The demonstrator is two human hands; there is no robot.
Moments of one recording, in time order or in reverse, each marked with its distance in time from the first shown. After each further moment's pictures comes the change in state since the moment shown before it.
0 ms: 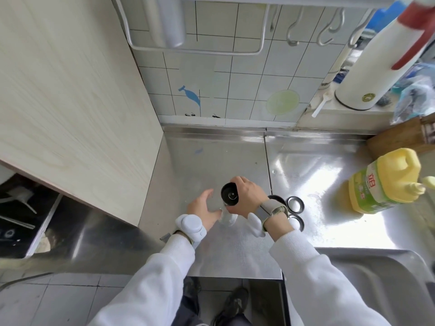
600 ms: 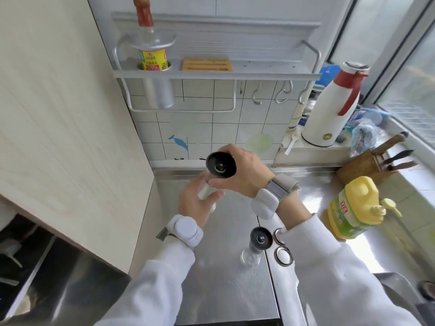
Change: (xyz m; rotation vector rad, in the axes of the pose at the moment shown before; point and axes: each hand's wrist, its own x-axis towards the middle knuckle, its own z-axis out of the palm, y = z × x) left_hand -0.006 0.098 -0.060 -0.364 0.340 0.464; right_hand -0.054 -0.075 -0.157 0.167 0.418 -0.217
